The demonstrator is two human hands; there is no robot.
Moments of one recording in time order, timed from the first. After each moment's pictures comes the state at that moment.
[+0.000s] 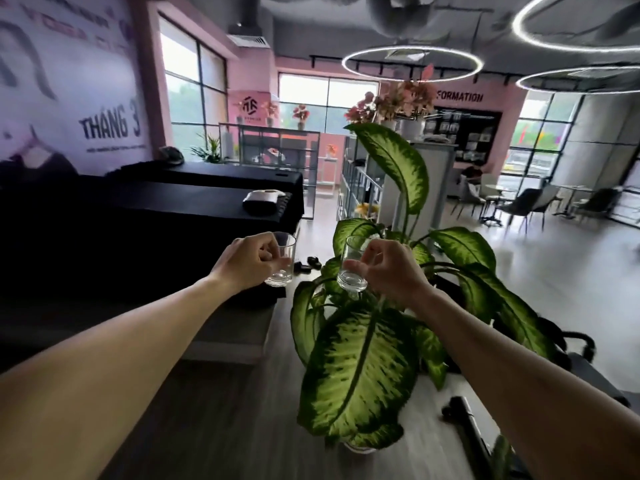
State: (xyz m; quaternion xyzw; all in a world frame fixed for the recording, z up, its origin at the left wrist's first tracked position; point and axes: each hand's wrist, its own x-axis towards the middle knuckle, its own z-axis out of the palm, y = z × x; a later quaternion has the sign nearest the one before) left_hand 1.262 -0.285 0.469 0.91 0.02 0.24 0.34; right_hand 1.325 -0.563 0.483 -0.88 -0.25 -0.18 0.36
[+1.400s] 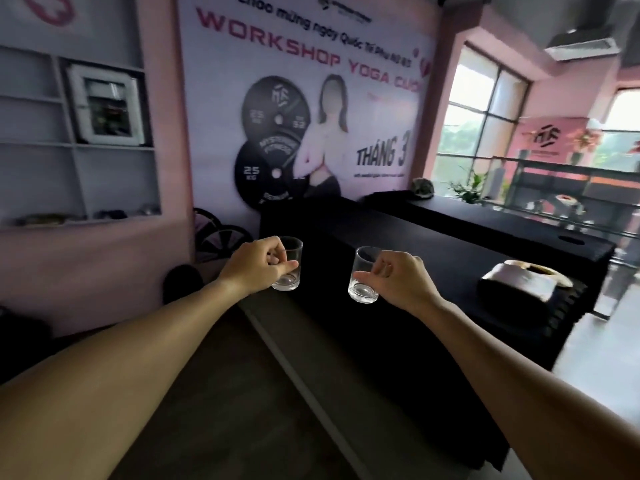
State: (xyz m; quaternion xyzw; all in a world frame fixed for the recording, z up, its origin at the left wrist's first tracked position) left_hand 1.540 0.201 0.475 0.81 0.41 0.36 0.21; right_hand 1.793 0.060 0.495 -0.71 -0.57 0.01 0.40
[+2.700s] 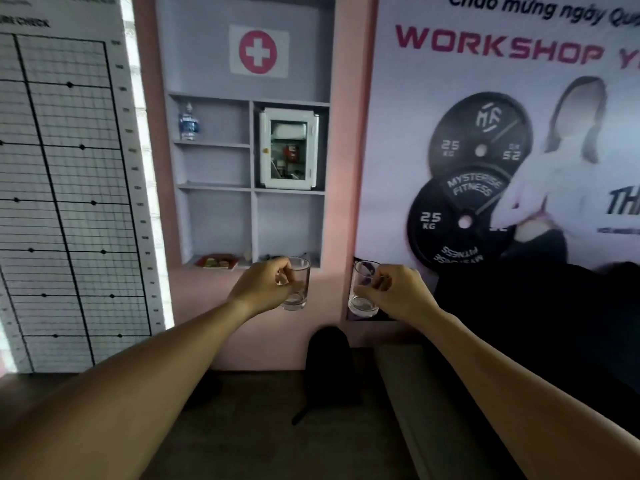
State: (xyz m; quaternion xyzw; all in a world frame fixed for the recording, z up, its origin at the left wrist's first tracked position) left_hand 1.265 0.784 0.485 0.69 0.61 0.38 0.08; right_hand 1.537 0.813 0.493 -0.53 -0.75 0.12 0.37
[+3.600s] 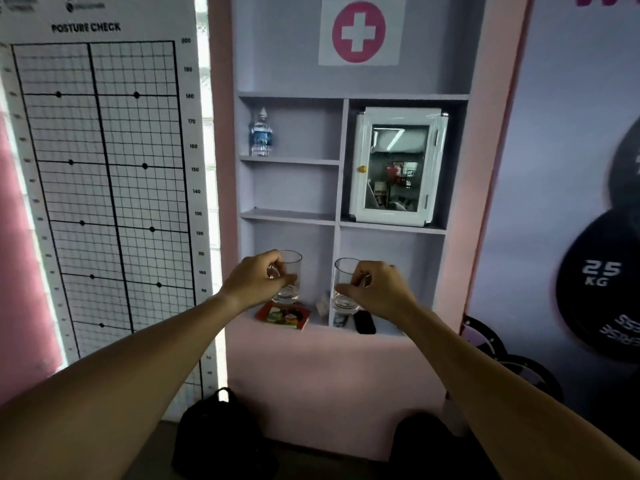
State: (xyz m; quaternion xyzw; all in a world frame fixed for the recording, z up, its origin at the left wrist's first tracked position) left_hand 0.904 1.150 0.518 0.63 0.67 0.40 0.00; right_hand 1.146 1.236 0.522 -0.40 -0.83 0.17 0.35
